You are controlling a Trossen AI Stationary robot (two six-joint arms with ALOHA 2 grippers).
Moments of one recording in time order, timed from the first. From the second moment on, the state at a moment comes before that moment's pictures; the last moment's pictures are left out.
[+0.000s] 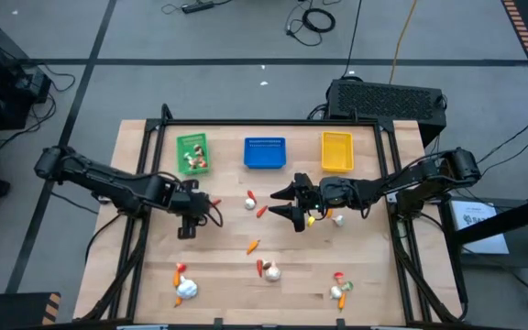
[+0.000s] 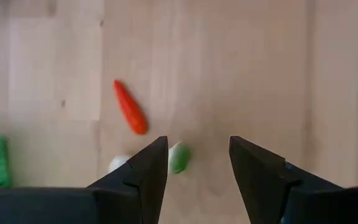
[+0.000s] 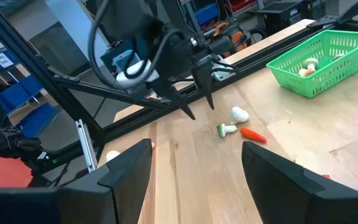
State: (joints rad) left arm -0.21 1.14 0.71 -0.78 -0.10 -0.20; right arm 0.09 1.48 0.69 0.63 0.08 0.53
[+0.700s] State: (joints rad) left arm -0.21 1.42 0.66 -0.70 -0.18 -0.20; right arm 0.09 1.48 0.69 0.62 0.08 0.54
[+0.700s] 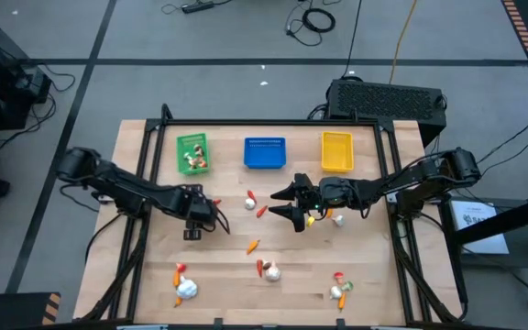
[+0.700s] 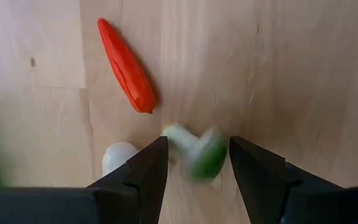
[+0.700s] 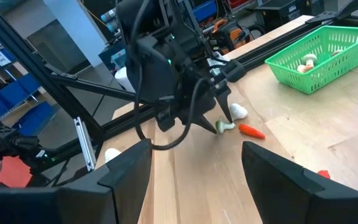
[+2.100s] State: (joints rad) left arm -0.20 1.38 0.72 -0.70 -0.21 -0.12; right arm 0.09 1.48 0.69 0.62 0.08 0.54
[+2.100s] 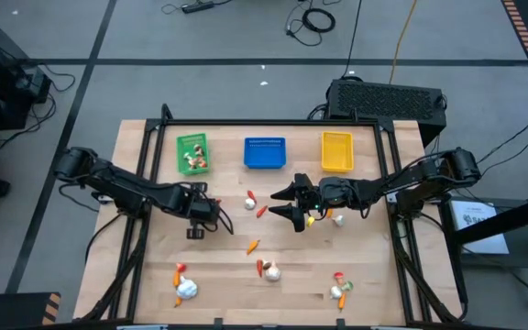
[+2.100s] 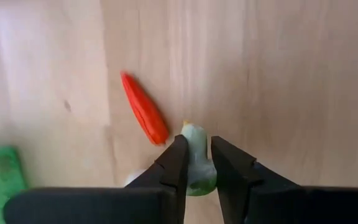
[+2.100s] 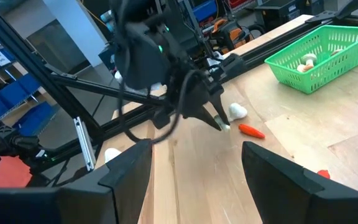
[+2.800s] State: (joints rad) left arm 0.40 1.21 0.81 -0.81 -0.39 0.17; right arm 0.09 1.48 0.69 0.61 0.08 0.54
